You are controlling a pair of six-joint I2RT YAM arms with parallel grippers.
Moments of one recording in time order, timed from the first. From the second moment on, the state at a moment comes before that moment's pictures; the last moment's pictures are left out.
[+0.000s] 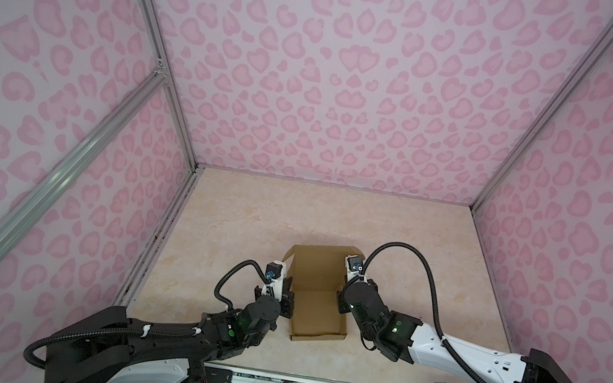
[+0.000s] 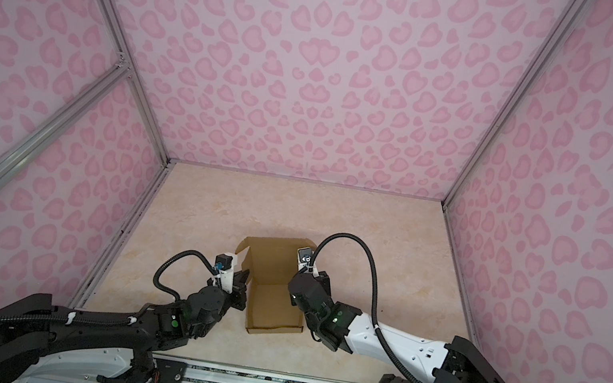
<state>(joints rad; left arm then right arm) -1.05 1.12 0.26 0.51 -0.68 -0.45 1.03 1.29 0.66 0.03 0.63 0.32</state>
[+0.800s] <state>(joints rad) -1.29 1.32 0.28 0.58 -1.05 -0.67 1.18 1.28 0.50 0.20 0.81 0.43</state>
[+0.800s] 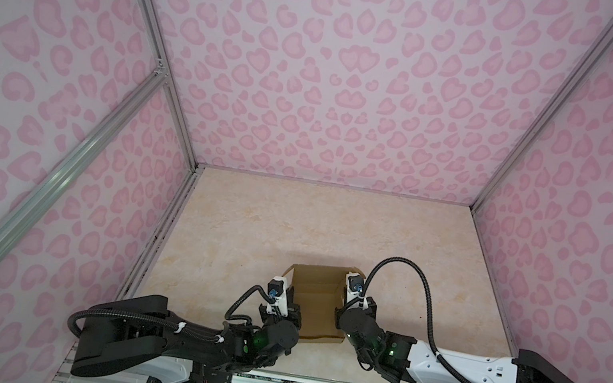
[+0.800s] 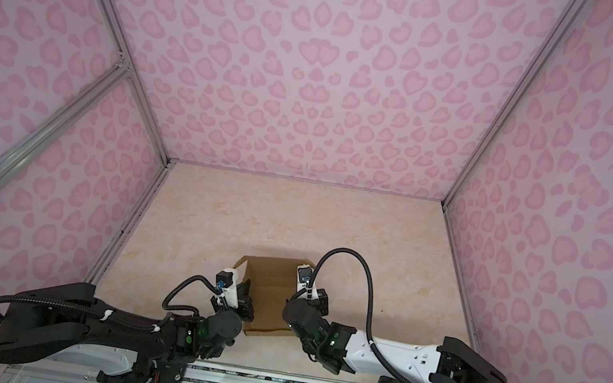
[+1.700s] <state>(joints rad) -1.31 1.50 0.36 0.57 -1.22 -0.74 1.23 1.41 0.44 0.41 0.94 0.43</state>
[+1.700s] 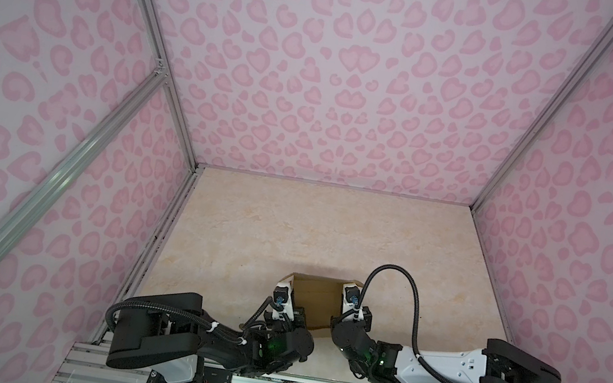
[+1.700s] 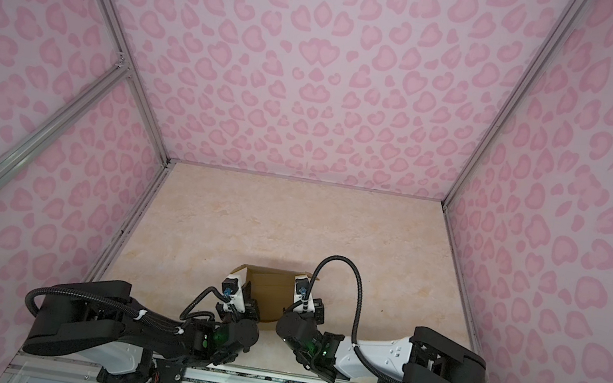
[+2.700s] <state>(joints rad) -1.08 1.67 0.42 0.98 -0.94 -0.35 1.04 1.50 0.45 0.64 0.84 0.29</state>
